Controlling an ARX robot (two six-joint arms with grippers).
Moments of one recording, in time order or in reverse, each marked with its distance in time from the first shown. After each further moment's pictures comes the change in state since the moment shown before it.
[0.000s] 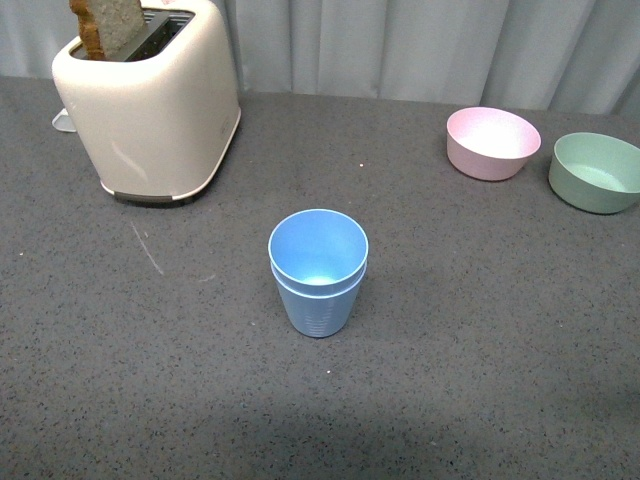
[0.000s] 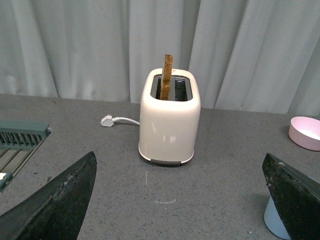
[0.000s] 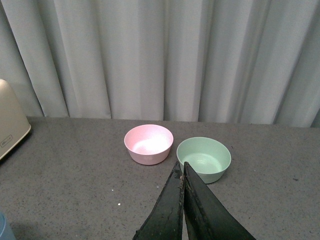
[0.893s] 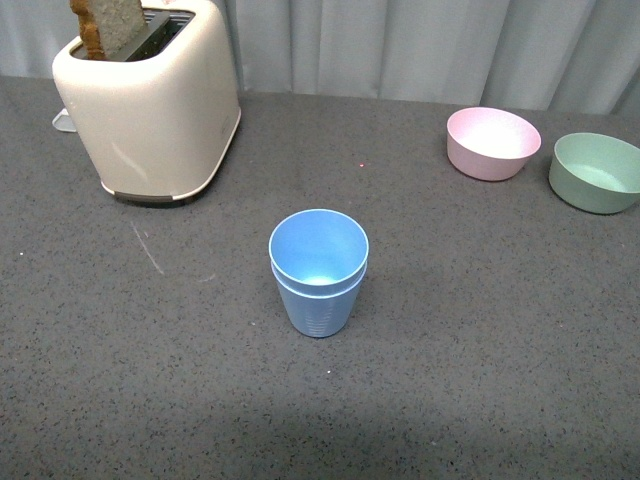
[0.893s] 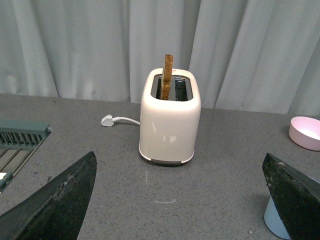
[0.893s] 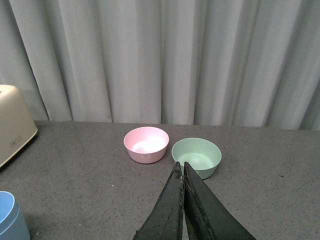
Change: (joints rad) left arm 0.000 0.000 0.000 0.000 0.000 0.000; right arm -0.085 -0.575 -0.027 -0.525 -0.081 0.000
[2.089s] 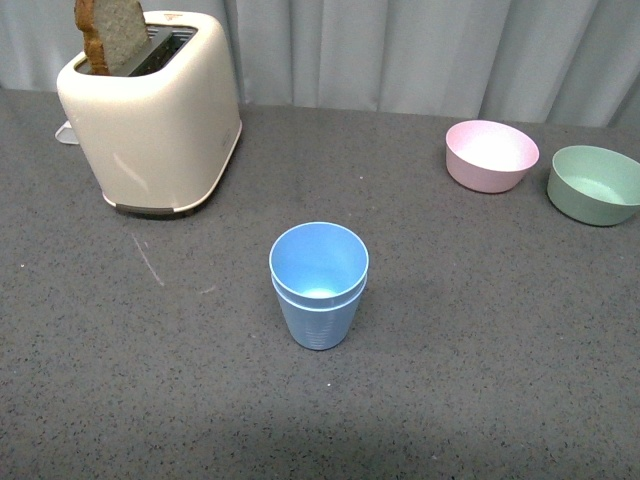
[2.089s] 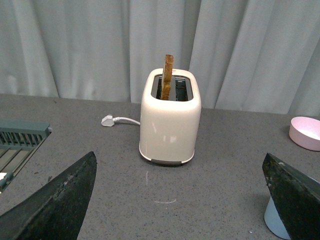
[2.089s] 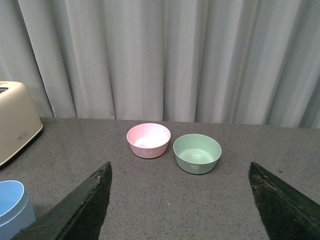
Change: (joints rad) left arm 0.000 0.000 0.000 0.000 0.000 0.000; right arm 0.000 -0.284 0.000 -0.290 -0.003 -0.002
